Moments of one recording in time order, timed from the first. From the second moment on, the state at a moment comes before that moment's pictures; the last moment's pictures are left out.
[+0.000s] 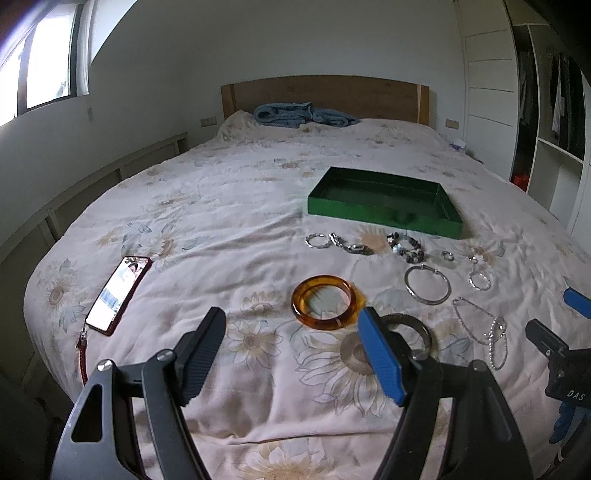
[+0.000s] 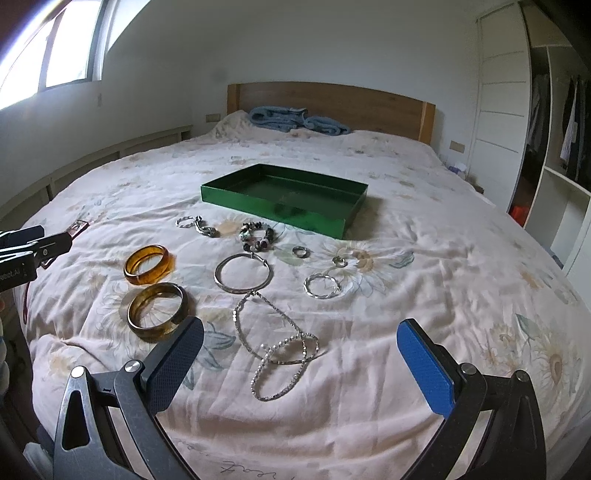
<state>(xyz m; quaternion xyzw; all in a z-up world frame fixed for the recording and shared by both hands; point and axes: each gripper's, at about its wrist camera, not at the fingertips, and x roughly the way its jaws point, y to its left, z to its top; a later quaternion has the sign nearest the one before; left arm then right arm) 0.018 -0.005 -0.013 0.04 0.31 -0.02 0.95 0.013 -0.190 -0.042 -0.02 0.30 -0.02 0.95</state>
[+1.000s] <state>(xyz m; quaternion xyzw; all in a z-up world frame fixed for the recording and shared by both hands) 0.086 -0.047 -0.097 0.01 0.47 -0.11 0.87 0.078 -0.194 -0.107 0.00 0.44 0.07 0.90</state>
